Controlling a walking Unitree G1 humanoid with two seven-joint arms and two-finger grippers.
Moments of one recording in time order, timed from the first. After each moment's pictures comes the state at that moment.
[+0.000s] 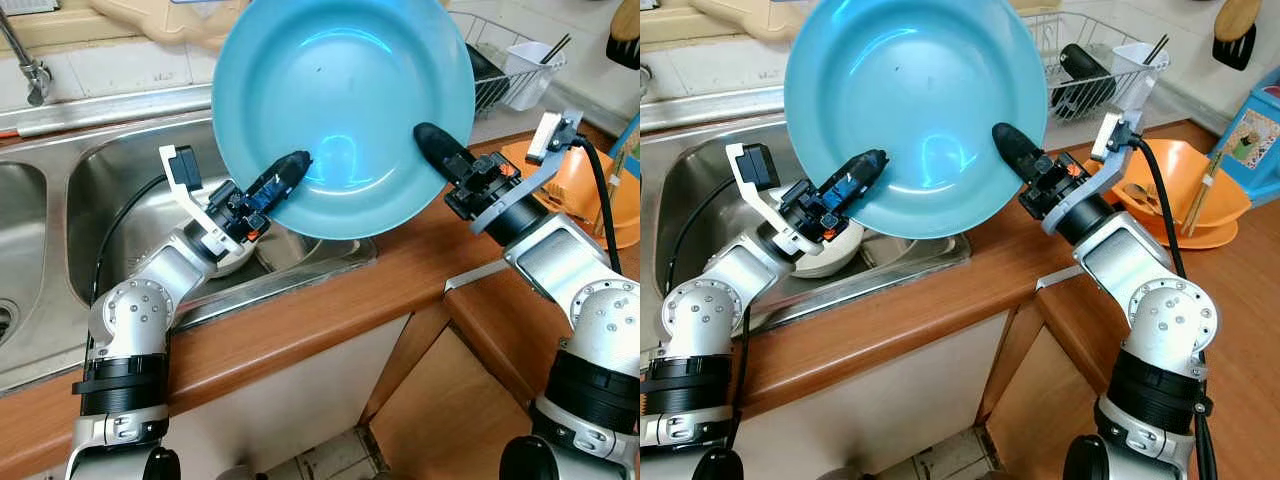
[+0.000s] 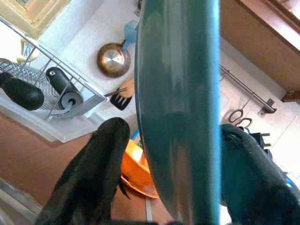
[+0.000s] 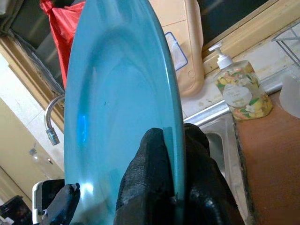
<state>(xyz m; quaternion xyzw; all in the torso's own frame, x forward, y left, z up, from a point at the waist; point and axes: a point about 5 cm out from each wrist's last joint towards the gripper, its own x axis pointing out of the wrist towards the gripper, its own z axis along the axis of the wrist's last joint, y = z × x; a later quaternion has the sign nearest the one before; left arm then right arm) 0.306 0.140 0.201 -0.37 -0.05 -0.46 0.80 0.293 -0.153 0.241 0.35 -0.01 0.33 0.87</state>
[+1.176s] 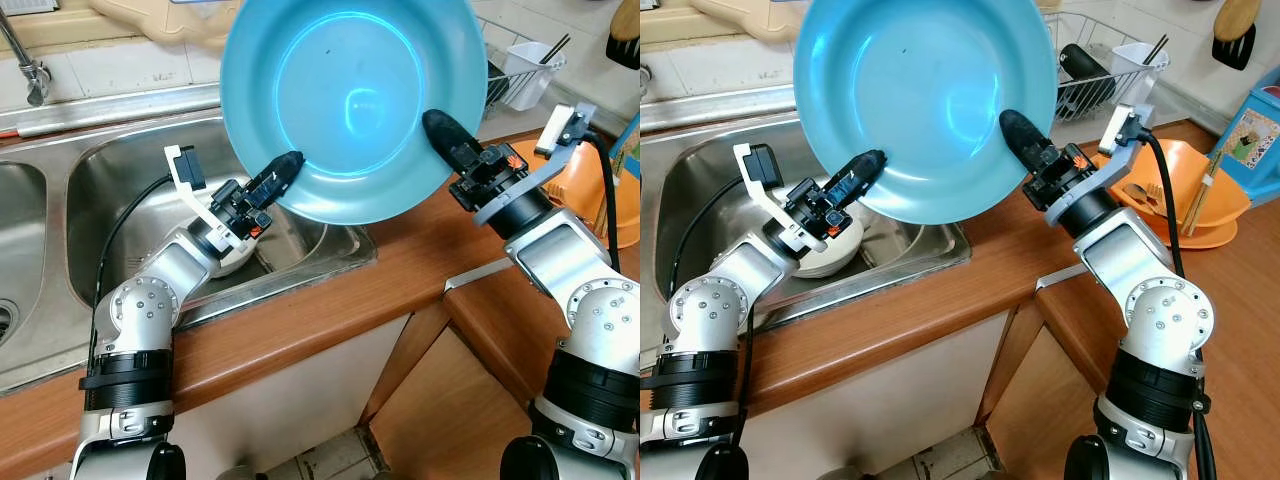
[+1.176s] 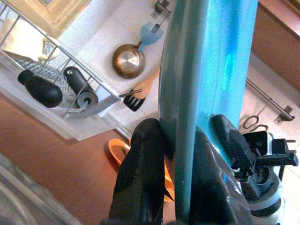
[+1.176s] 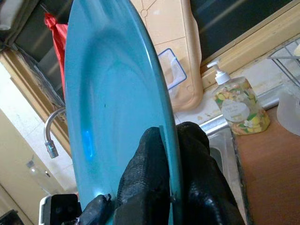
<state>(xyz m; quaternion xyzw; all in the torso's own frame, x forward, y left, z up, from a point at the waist) 0.314 0.140 0.195 -0.38 -0.03 -0.43 0.82 0.296 -0.154 0.246 0.36 -0.04 0.32 0.87</state>
